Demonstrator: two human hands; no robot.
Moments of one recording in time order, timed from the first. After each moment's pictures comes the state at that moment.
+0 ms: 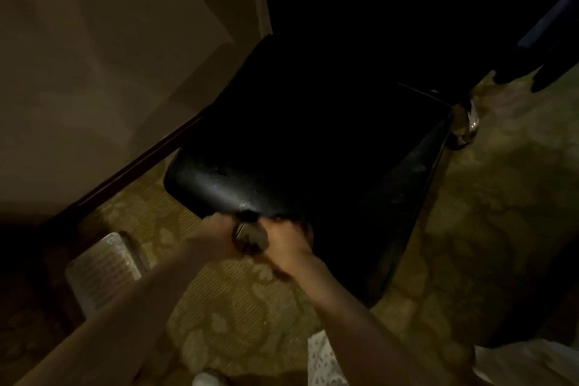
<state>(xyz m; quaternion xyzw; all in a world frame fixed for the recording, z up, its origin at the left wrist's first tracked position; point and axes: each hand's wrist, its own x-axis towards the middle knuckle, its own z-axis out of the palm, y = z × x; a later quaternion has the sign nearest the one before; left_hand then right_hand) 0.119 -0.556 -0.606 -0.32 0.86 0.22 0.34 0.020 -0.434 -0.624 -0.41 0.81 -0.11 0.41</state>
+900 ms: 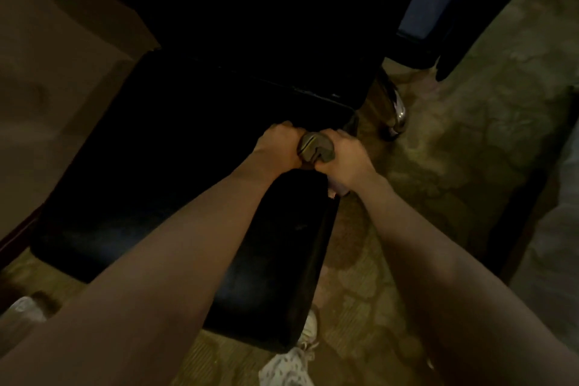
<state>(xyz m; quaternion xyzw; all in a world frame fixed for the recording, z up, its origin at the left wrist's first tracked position) -0.219 -0.459 -0.598 -0.16 0.96 0.16 0.16 -0.282 -0.327 -0.621 -0.32 0.89 -0.24 0.20</state>
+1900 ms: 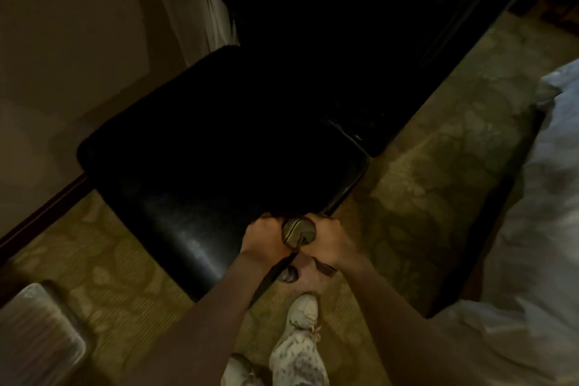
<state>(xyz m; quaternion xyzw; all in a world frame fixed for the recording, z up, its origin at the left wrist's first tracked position) -0.029 -0.397 -0.590 -0.26 0.90 0.25 0.22 -0.109 -0.282 -0.611 -0.27 0.87 -0.18 0.36</state>
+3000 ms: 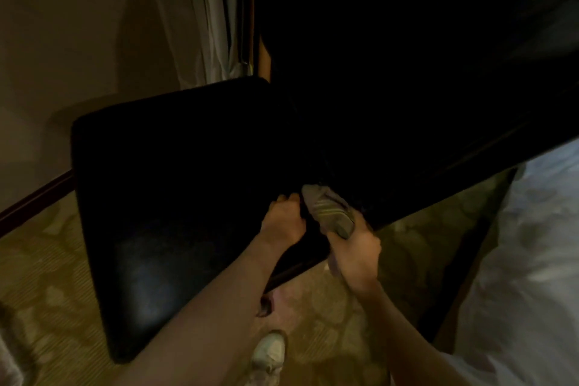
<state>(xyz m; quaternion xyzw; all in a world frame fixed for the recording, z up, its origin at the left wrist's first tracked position) -0.137 -0.402 -0.560 -0.30 0.84 0.40 0.19 -0.170 -0.259 -0.577 -0.10 0.94 -0.30 0.14</state>
